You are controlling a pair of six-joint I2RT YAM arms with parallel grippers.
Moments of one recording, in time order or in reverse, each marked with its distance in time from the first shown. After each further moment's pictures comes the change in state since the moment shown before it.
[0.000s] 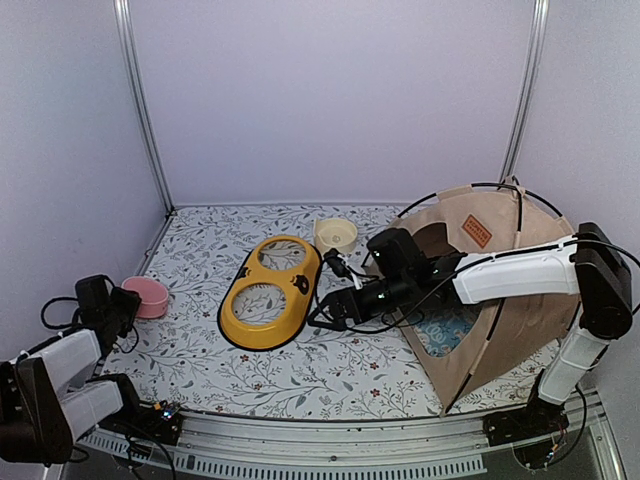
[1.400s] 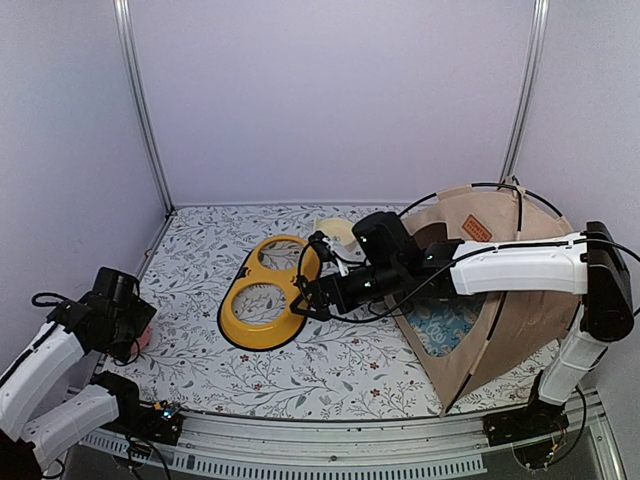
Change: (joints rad) left arm -0.500 -0.218 0.281 -0.946 -0.377 -0.291; right arm 0.068 0.001 0.165 -0.115 0.116 -0.020
